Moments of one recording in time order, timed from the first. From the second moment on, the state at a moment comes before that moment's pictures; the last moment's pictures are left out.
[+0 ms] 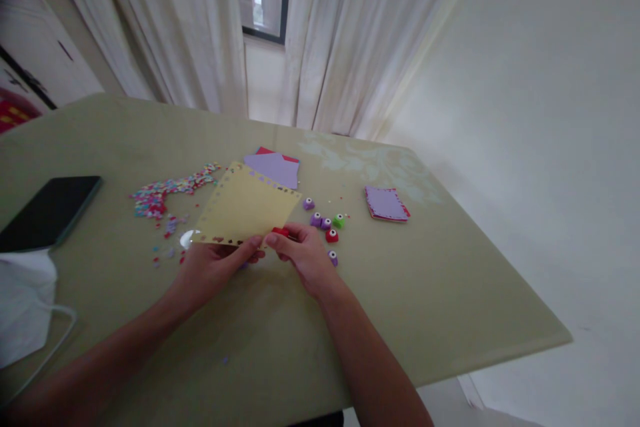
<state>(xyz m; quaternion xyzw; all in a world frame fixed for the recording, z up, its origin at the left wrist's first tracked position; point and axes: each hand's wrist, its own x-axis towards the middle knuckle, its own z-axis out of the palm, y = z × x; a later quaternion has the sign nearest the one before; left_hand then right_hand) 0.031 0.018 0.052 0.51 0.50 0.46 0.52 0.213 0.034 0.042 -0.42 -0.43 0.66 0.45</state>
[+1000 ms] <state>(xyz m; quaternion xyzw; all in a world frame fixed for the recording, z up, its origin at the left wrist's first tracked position) 0.024 0.019 0.060 0.50 0.58 0.42 0.49 0.210 0.035 0.047 -0.43 -0.41 0.63 0.50</state>
